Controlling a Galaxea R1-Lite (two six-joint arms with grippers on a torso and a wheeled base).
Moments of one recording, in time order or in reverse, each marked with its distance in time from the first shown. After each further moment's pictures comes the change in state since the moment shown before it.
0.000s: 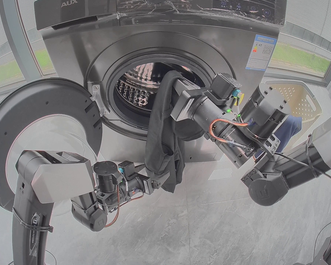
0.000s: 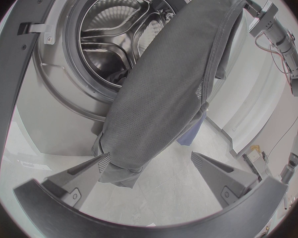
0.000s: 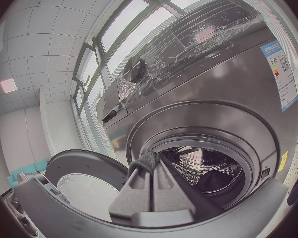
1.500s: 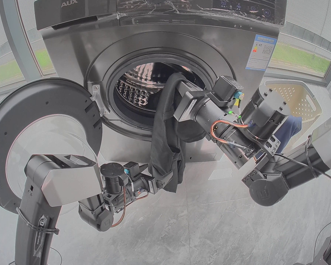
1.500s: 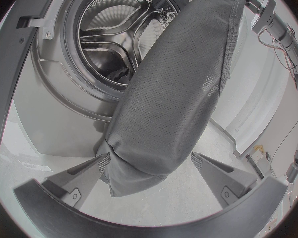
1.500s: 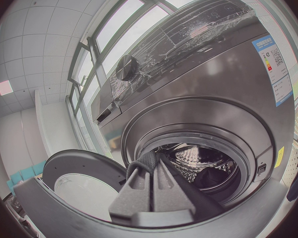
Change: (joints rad) left arm -0.020 0.059 -0.071 -0.001 0.047 0.003; right arm -0.009 0.001 0.015 -0.001 -0.028 0.026
